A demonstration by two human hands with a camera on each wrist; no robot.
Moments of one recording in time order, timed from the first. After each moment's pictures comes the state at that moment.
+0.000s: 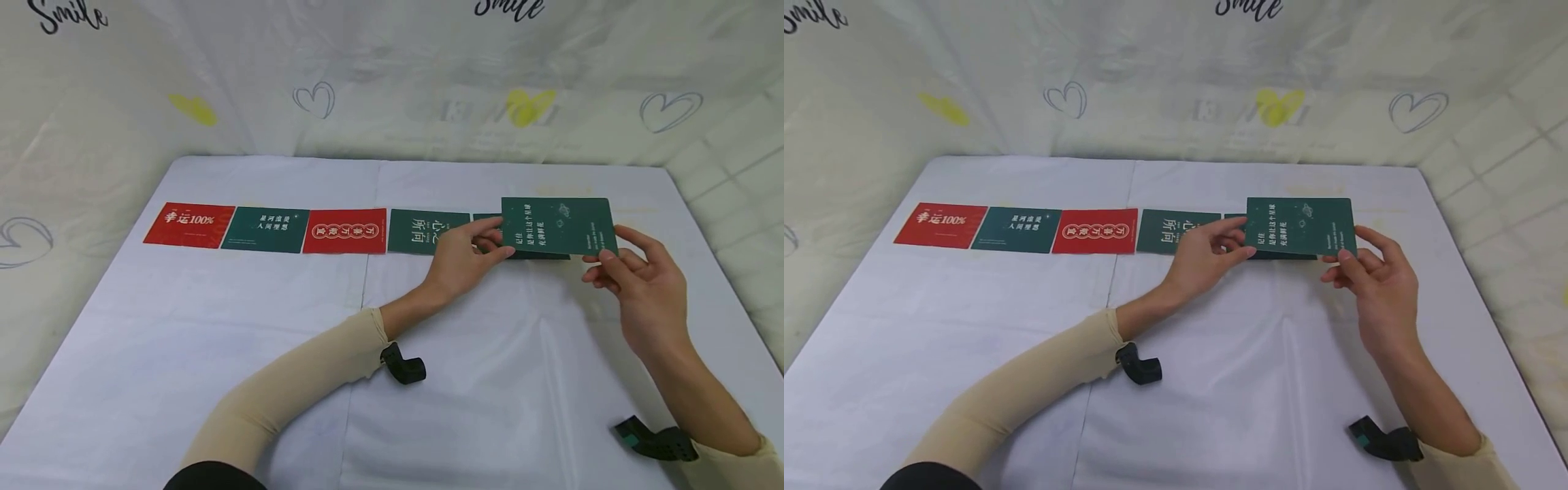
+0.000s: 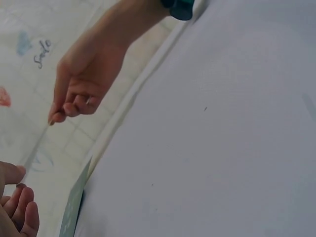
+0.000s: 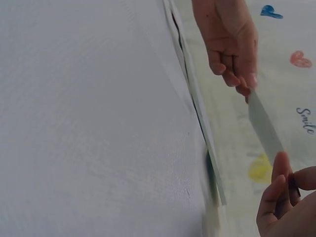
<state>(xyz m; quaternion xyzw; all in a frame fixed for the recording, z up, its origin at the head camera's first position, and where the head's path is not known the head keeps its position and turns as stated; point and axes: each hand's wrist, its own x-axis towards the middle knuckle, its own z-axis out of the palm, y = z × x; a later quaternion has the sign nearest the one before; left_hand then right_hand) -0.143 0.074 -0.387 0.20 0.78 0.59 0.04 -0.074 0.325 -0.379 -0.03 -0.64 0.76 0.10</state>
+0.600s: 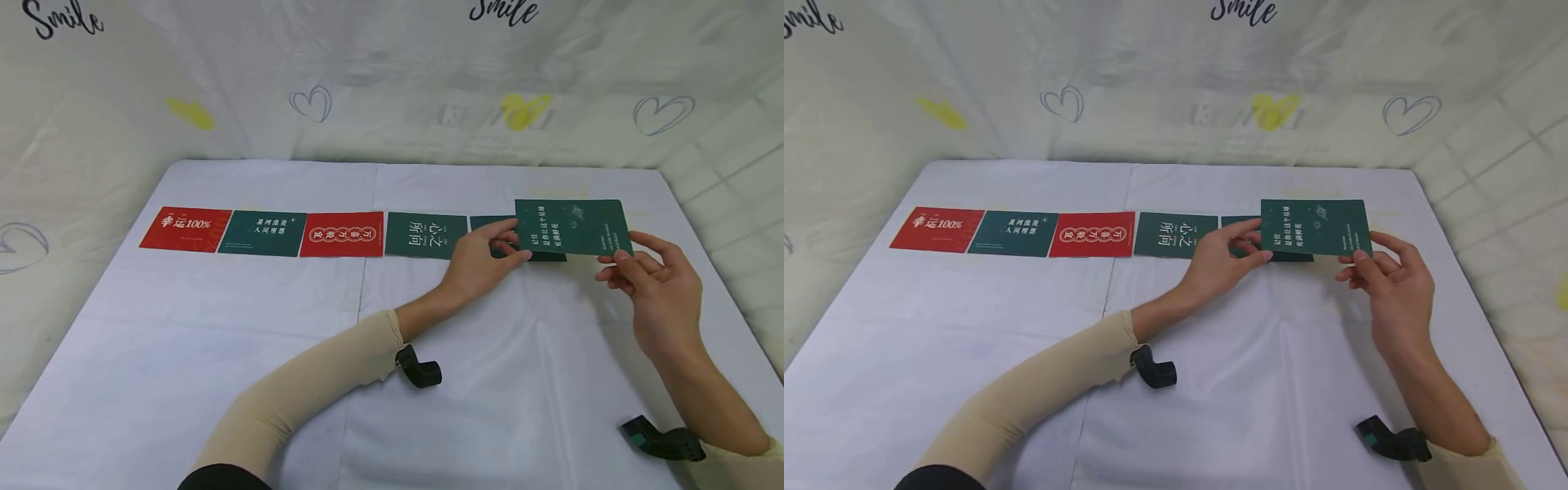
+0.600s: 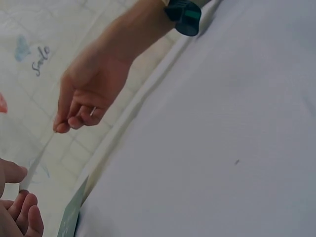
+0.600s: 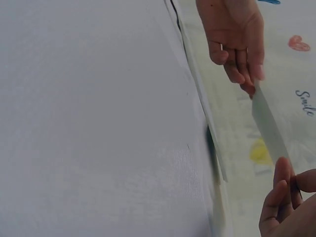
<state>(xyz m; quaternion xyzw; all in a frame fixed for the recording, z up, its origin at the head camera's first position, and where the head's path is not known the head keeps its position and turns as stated) -0.141 0.099 -0.384 0.18 0.78 0.59 0.08 -0.075 0.344 -0.379 -0.08 -0.63 0.76 0.13</state>
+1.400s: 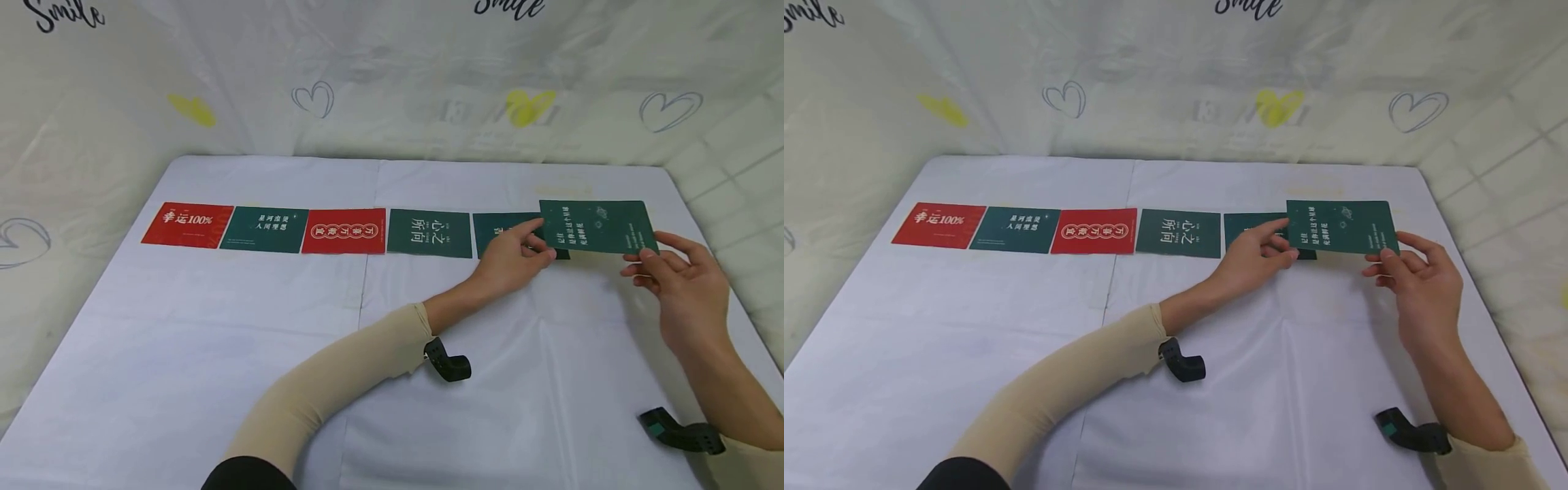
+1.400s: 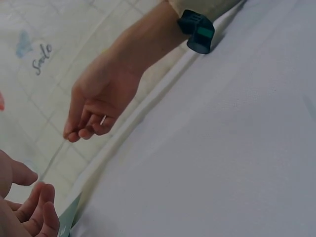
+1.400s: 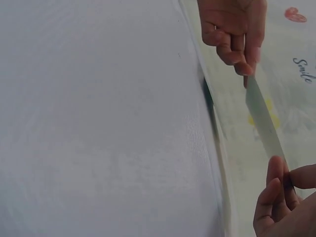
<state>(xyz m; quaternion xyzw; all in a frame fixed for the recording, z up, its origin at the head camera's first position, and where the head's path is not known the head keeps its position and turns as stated) -0.148 0.134 -0.387 0.18 0.79 0.57 0.16 -0.081 0.379 -0.383 -0.14 -0.64 0.75 0.11</state>
